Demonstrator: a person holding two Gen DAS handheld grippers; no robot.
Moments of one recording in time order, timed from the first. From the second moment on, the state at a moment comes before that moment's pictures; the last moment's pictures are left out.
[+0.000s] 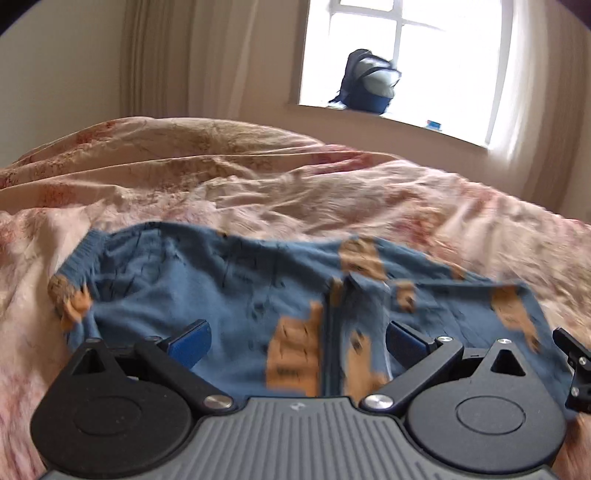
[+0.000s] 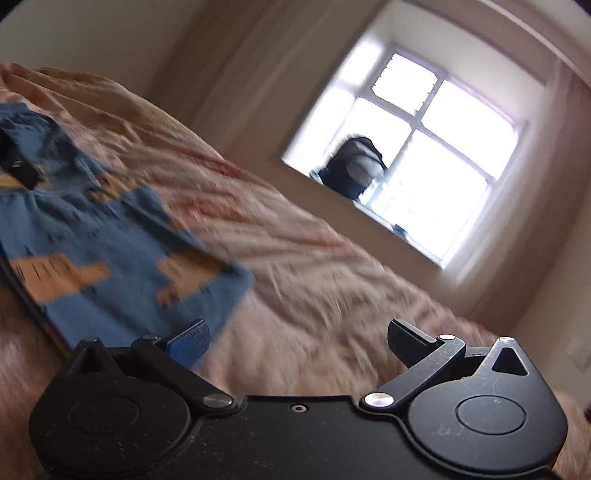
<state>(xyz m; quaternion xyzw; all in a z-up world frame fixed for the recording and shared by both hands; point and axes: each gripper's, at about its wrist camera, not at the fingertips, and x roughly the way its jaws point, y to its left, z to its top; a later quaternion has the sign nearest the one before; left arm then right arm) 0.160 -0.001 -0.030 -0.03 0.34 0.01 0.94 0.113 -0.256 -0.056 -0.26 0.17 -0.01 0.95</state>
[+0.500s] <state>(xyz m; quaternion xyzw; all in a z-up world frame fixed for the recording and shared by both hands) 0.170 0.040 -0.025 -0.06 0.40 0.01 0.91 0.191 -0.235 -0.046 -0.22 0.19 0.10 0.95</state>
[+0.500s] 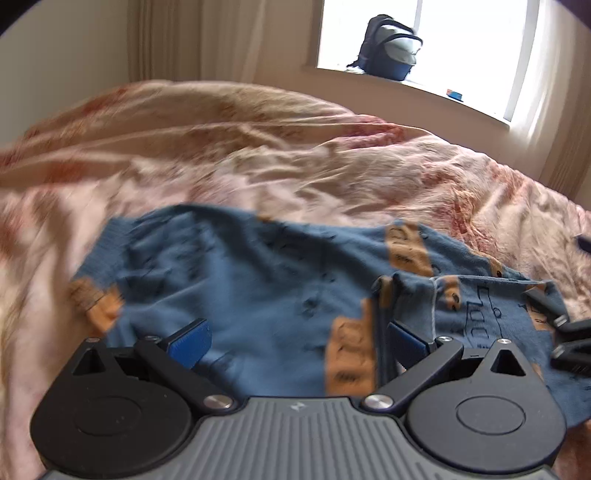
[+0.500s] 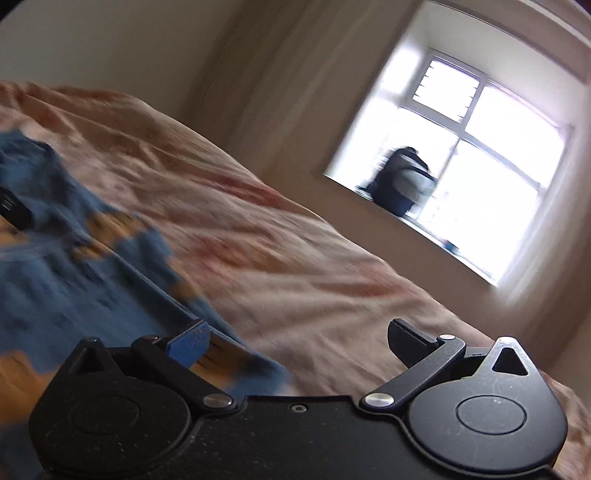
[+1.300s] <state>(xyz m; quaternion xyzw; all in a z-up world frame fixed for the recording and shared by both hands) 0.112 0.149 -0.030 -0.19 0.38 0.11 0.90 0.216 -0.115 0.000 -0.36 0.30 0.27 0.84</state>
